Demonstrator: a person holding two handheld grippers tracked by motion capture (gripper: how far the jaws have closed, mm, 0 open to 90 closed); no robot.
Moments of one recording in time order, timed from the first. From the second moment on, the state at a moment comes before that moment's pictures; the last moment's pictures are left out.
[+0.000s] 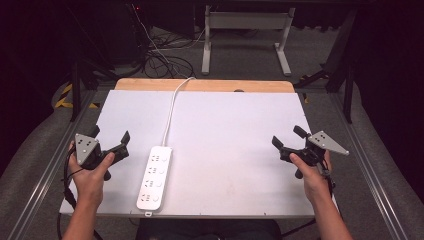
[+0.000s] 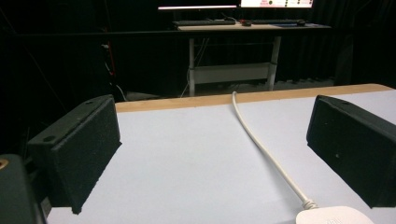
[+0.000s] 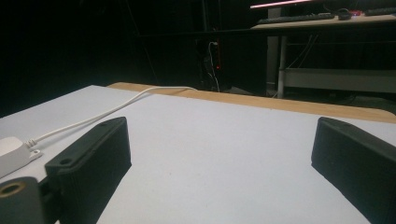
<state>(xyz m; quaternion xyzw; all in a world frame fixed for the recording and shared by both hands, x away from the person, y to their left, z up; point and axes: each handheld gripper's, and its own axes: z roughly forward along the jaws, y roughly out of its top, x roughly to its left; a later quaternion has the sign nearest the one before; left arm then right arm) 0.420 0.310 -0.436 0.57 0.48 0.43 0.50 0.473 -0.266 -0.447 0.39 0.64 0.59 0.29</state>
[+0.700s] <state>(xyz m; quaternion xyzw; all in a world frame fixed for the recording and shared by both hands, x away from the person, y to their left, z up) 0.421 0.311 -0.437 0.58 0.48 0.42 0.50 0.473 -0.264 -0.447 0.39 0.64 0.59 0.29</state>
